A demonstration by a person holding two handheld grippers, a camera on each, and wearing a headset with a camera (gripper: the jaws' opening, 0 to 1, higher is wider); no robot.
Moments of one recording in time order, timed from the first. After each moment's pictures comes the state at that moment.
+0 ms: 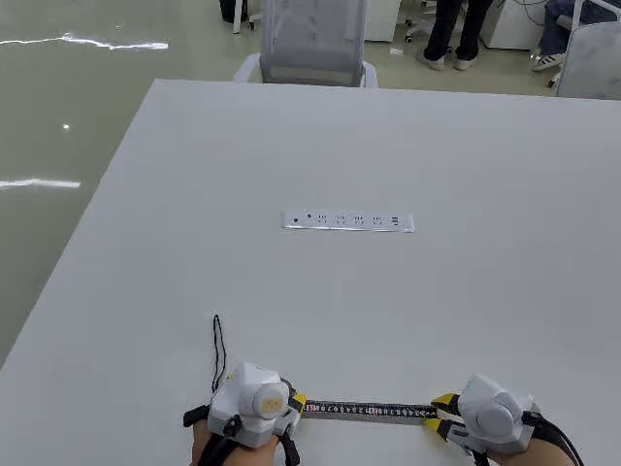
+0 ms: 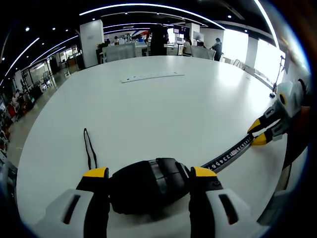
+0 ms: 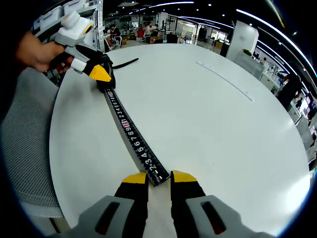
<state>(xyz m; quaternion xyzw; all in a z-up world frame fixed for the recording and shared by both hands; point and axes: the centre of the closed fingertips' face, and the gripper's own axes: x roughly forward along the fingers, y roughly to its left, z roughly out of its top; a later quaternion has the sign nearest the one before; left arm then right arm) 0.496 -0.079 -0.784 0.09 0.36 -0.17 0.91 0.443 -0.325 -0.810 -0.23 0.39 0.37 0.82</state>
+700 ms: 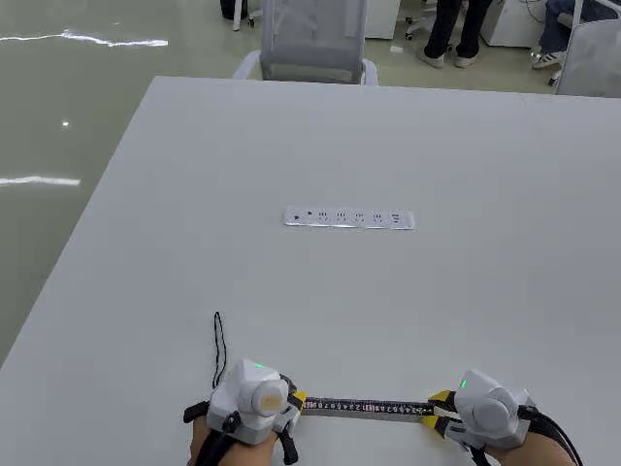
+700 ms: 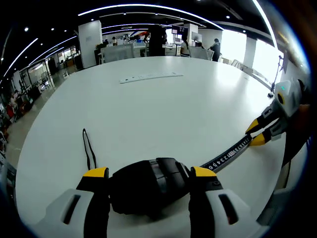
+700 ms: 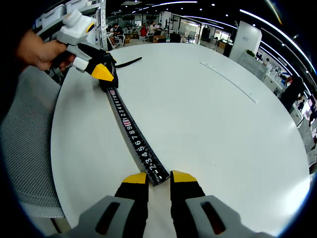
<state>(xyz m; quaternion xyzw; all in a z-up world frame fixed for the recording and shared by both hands) 0.496 -0.079 -0.783 0.08 0.36 -0.18 0.91 0.443 -0.320 -0.812 -0.23 0.39 0.38 0.81</state>
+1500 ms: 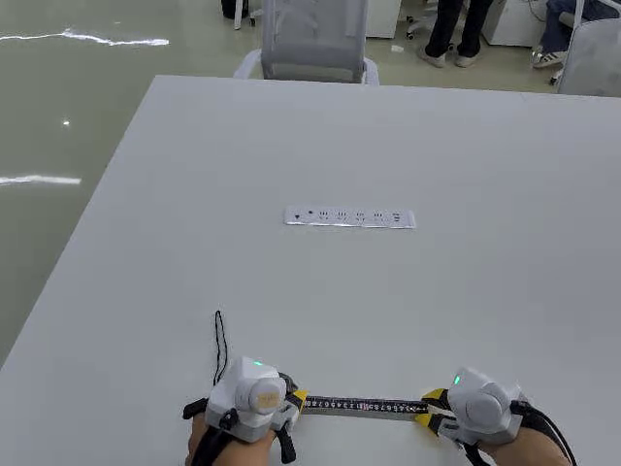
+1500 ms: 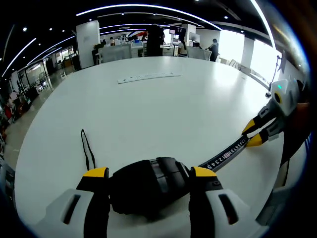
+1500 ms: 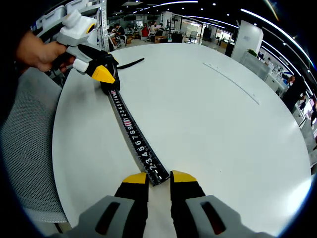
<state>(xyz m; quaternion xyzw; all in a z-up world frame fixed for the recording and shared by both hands) 0.495 -0.079 -0.783 0.08 0.36 -0.20 0.91 0.442 -0.309 -0.811 -0.23 0.39 0.39 0.81</state>
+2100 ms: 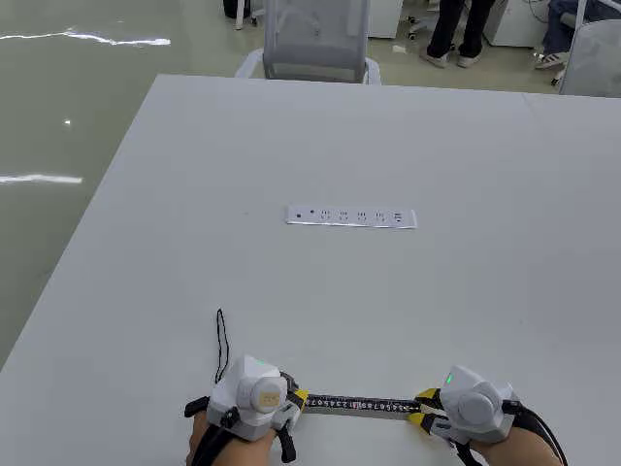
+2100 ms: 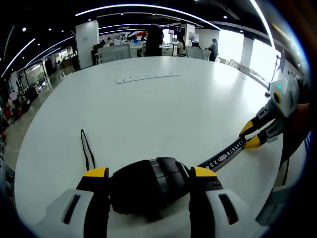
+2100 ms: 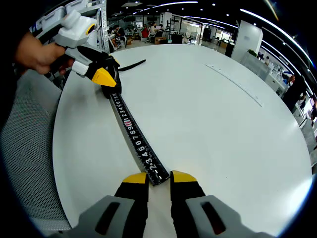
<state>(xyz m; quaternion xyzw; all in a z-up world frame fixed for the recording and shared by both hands) 0.496 -0.079 -0.784 0.08 0.36 -0.20 0.91 0.444 -0.294 -0.813 -0.22 0.39 0.39 0.81</state>
